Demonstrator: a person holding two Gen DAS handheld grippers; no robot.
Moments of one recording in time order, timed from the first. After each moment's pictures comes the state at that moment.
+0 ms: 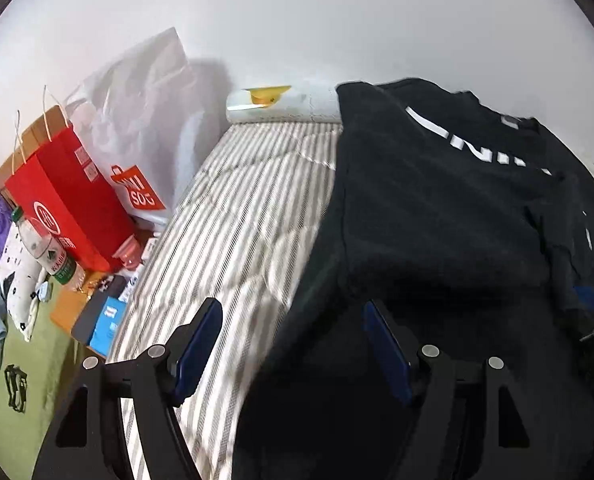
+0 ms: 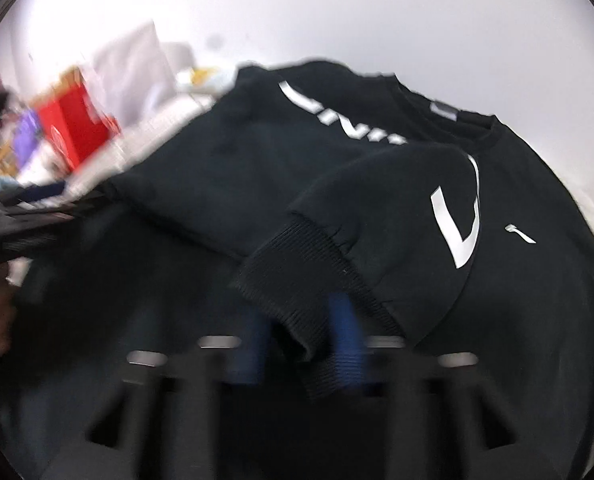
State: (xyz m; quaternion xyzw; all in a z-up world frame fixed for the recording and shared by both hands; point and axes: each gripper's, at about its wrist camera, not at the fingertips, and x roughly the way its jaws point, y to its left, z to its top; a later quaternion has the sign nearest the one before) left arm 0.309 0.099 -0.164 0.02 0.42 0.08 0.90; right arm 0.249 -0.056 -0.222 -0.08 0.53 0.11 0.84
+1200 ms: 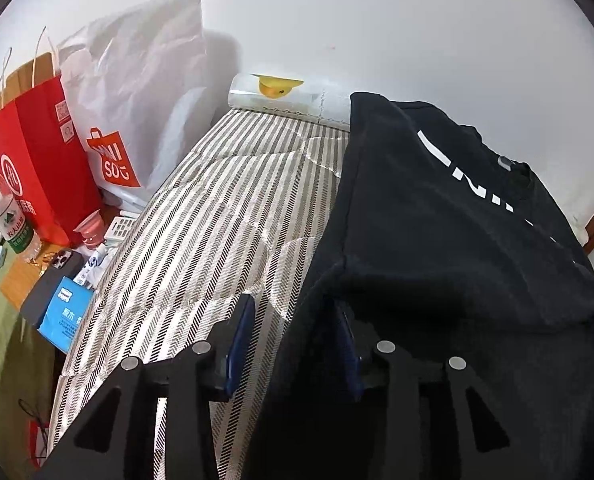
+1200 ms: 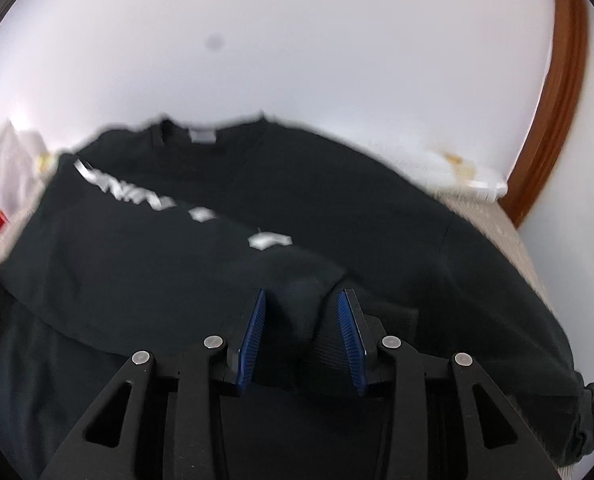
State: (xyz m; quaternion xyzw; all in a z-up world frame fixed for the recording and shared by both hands) left arm 0.316 0.135 -0.178 -0.09 0.41 0.02 0.91; right arm 0.276 -0.236 -0.187 -0.06 0.51 -0.11 0.85
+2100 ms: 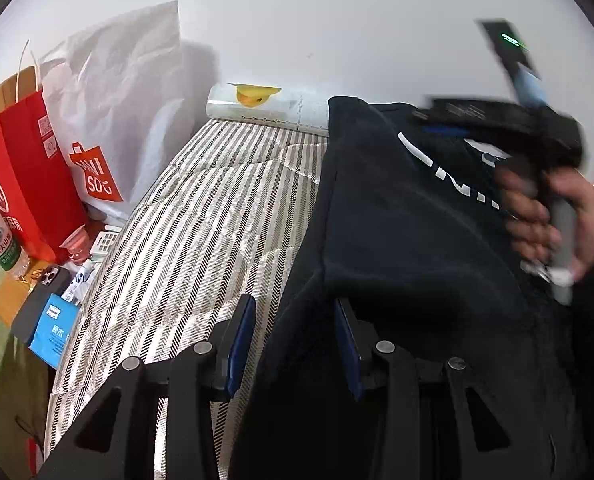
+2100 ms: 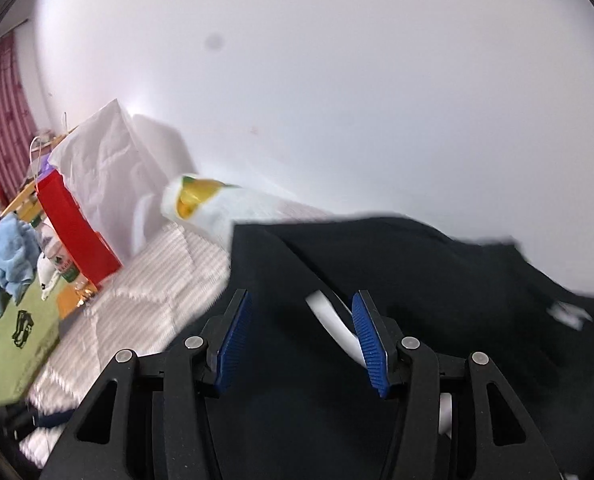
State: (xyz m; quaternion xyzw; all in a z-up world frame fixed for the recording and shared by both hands) left arm 0.320 0.129 -0.179 -0.08 0.40 -0.01 0.91; right arm 0.487 0.040 -0.242 -0.05 0.50 0.18 0.85
